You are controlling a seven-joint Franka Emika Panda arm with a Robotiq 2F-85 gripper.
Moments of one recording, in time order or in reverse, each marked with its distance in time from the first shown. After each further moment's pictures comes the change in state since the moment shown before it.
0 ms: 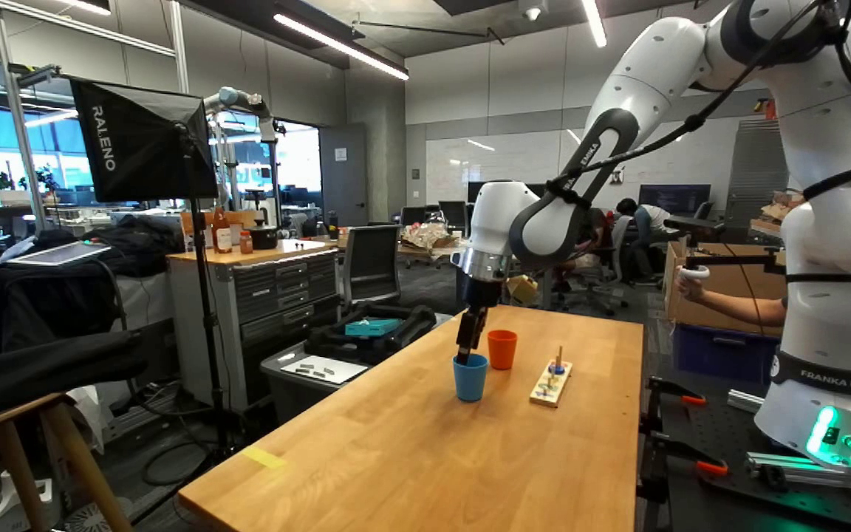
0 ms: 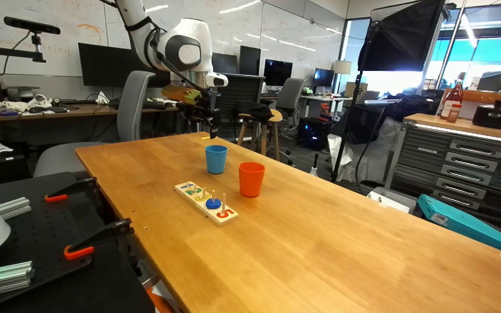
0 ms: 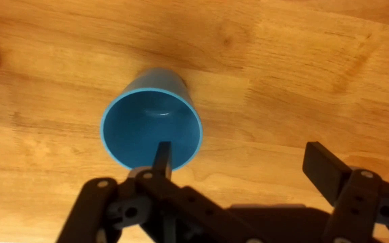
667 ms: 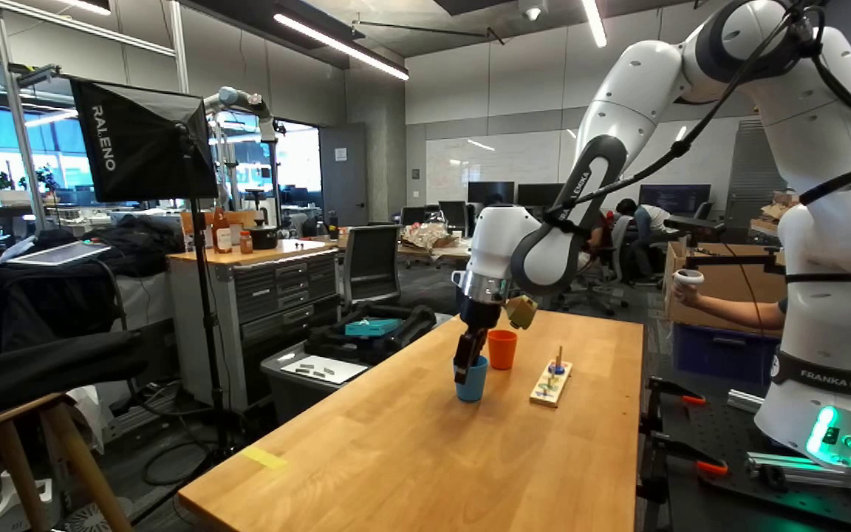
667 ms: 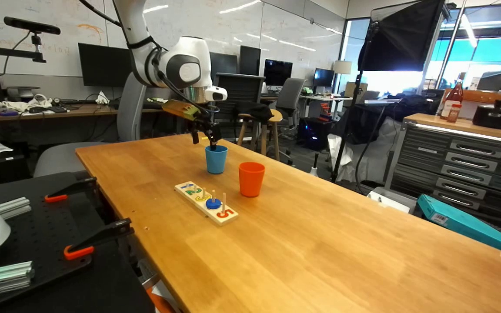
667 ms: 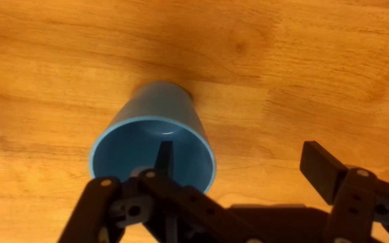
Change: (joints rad) arm 0.048 0.102 -0.053 0.006 -0.036 0.112 0.071
